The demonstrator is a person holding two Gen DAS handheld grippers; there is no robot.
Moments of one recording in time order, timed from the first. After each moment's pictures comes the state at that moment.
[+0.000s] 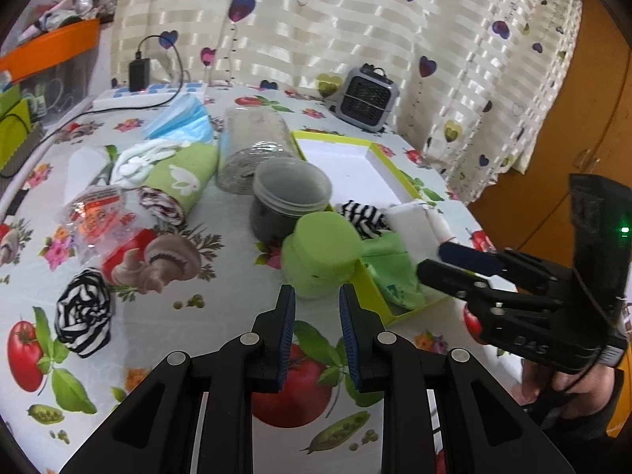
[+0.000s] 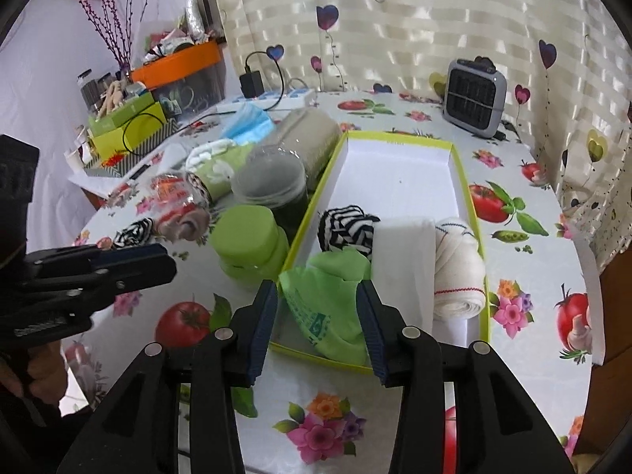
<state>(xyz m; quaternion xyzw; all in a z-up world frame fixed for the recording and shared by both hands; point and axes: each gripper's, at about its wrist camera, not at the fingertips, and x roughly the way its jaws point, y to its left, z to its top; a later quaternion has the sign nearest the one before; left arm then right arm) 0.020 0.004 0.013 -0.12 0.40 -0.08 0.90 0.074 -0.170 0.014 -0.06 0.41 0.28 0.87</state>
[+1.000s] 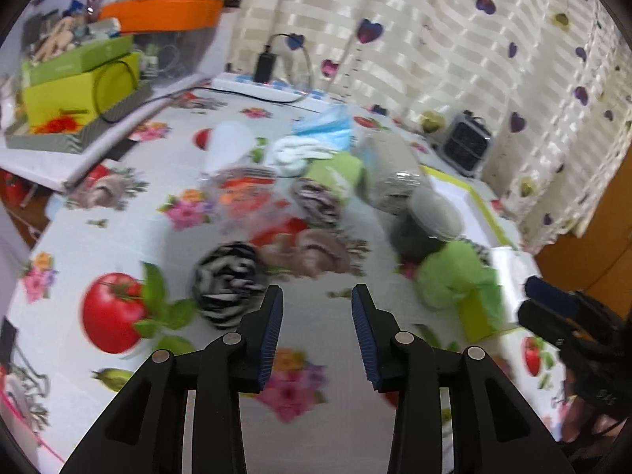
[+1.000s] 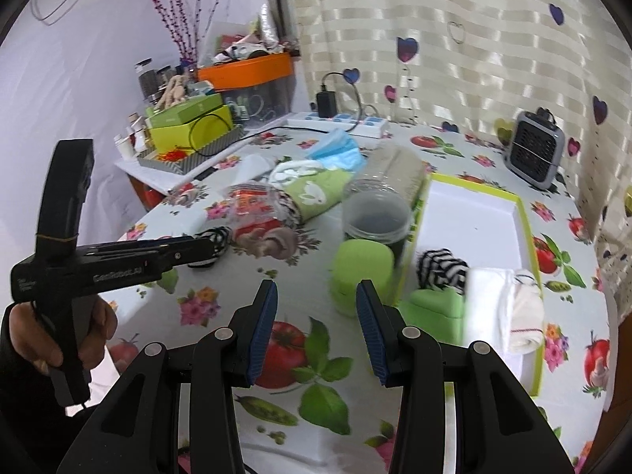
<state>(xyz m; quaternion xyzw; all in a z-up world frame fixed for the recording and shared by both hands) -0.018 0.098 0.002 -0.18 0.38 0.07 0.90 0.034 -0.117 0.041 -0.08 0.36 0.37 0.86</state>
